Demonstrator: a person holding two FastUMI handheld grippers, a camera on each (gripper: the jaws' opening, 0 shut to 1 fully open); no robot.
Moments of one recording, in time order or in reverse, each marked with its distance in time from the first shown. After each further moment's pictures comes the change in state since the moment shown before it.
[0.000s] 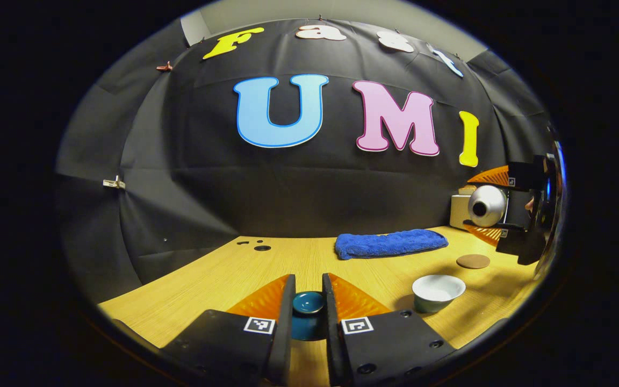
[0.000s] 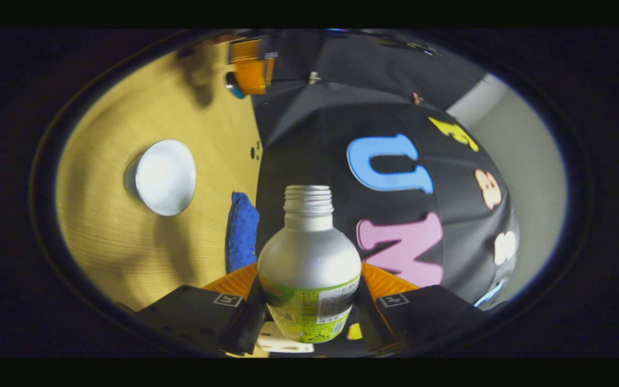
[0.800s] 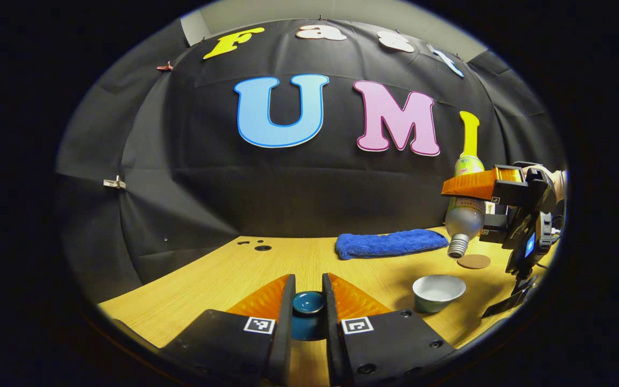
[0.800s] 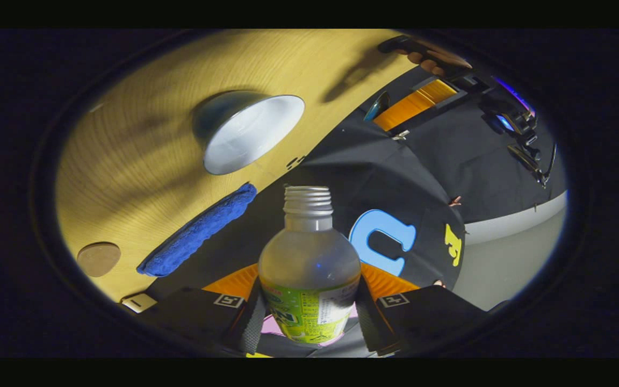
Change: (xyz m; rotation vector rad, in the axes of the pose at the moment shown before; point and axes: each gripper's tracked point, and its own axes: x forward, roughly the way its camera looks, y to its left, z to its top) left arm 0.000 -0.002 0.000 0.000 -0.001 -0.004; right arm 0.036 0.022 0.054 -0.865 -0.302 -0.065
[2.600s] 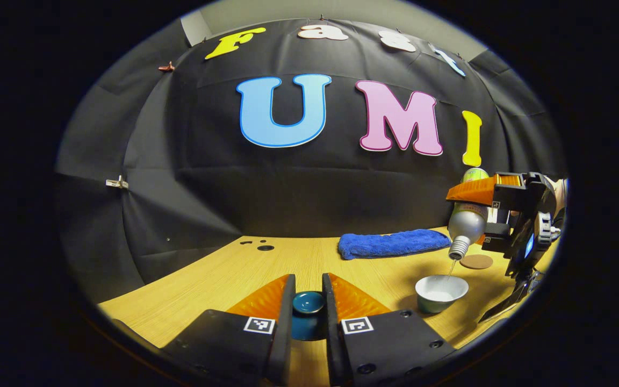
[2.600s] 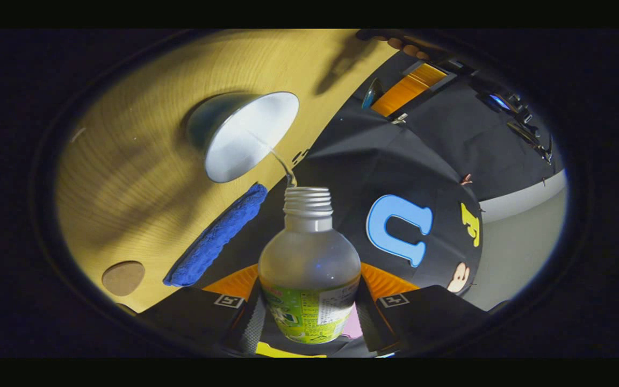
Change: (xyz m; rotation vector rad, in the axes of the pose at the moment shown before) left arm -0.001 0.003 0.001 -0.001 0.003 0.019; right arm -0.001 0.018 -0.006 0.121 0.052 0.053
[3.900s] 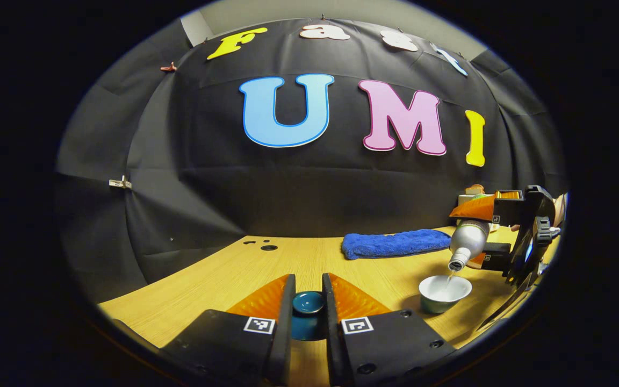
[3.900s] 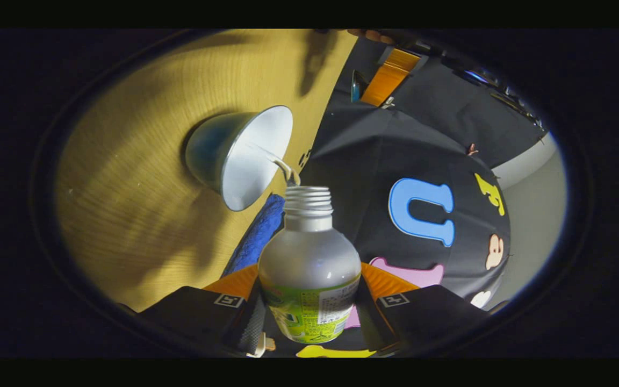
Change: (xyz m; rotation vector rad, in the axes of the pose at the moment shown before) left arm -0.001 0.001 0.001 -0.001 0.002 0.018; right arm -0.002 0.033 0.014 0.230 0.016 0.079
